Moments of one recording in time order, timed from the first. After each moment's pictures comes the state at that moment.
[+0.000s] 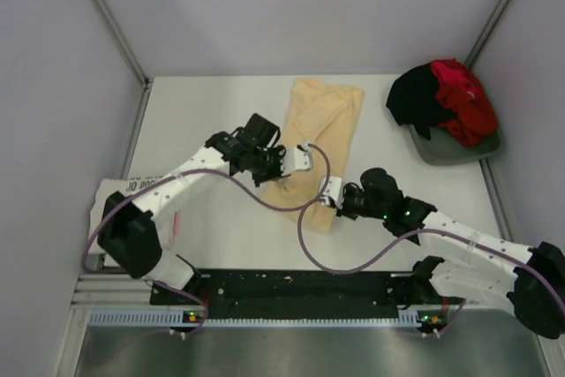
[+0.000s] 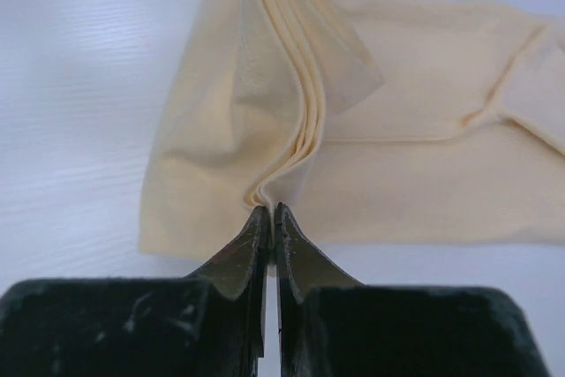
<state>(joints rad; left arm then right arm) -0.67 1.43 1.17 -0.77 0.28 0.81 0.83 0.99 0.52 -0.08 -0.27 -0.54</state>
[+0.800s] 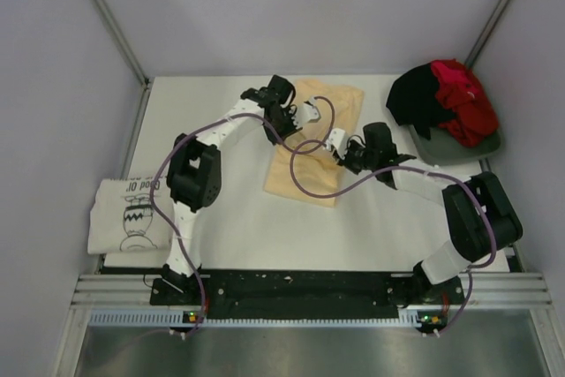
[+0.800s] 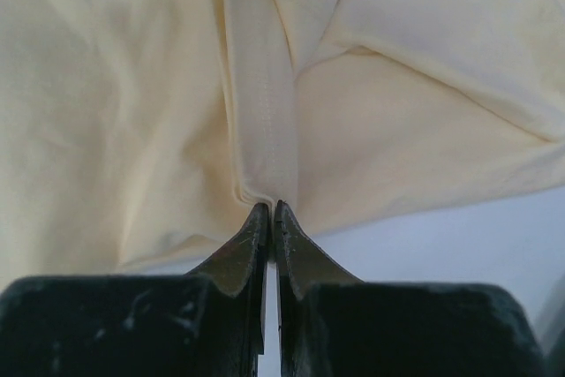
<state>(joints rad) -0.51 2.14 1.86 -0.85 0.17 0.70 0.41 1.54 0.79 0.12 -0.39 -0.70</state>
